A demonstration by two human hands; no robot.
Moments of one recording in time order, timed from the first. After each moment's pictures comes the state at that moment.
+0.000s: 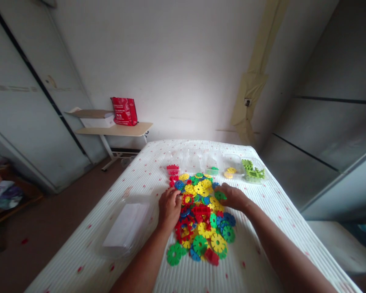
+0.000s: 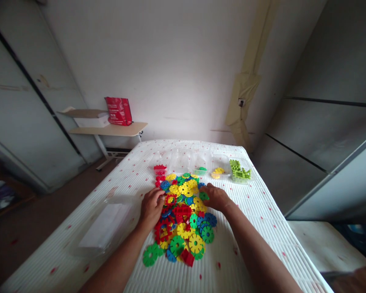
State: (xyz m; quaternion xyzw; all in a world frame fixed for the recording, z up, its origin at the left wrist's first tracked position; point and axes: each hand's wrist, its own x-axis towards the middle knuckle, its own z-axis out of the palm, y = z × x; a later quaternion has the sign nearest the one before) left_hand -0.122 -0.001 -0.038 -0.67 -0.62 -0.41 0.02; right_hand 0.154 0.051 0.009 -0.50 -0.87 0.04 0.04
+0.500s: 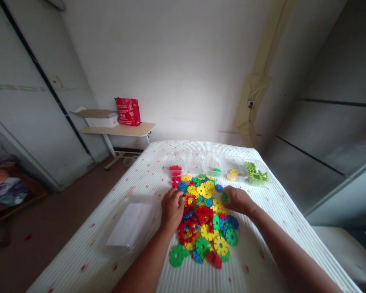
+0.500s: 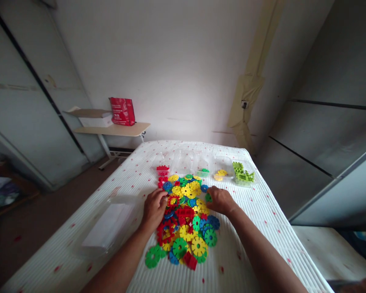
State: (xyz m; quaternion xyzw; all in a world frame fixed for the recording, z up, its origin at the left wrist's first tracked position) left_hand -0.121 -0.003 -0.036 -0.67 -0.61 -0.41 0.02; right_hand 0.147 0.044 0.024 -0.53 -0.85 -0.02 -0.01
